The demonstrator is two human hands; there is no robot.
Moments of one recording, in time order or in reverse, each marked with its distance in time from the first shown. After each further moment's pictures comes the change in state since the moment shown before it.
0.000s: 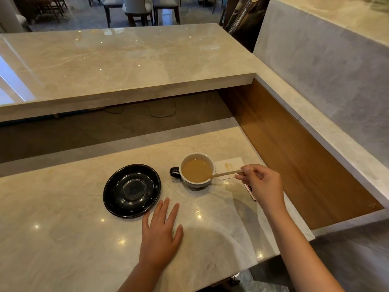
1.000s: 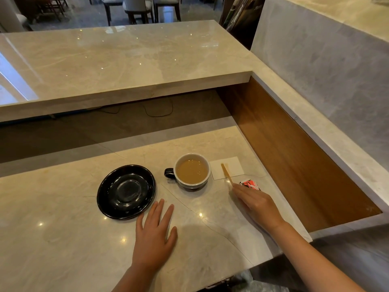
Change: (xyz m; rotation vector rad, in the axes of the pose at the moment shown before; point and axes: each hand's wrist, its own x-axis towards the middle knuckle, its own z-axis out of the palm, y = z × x) left_hand 0.000 0.003 -0.004 -0.019 0.014 0.007; right_hand 0.013 0.110 -0.035 -0.819 -0.271 -0.929
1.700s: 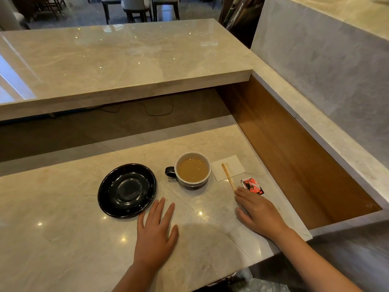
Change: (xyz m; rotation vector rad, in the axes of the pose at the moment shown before) left_hand 0.000 -0.001 0.002 0.003 -0.009 -0.010; right_hand -0.012 -0.017 -0.011 0.030 -0.258 0.175
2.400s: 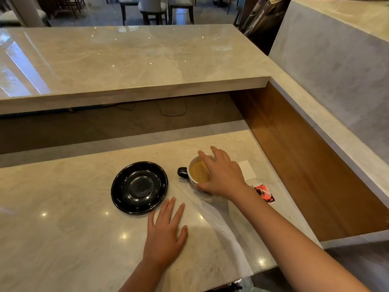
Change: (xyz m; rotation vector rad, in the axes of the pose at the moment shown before) left_hand -0.001 0.001 -0.002 0.018 0.008 -0.011; right_hand 0.144 -0.109 -0.038 -0.084 -0.294 0.179
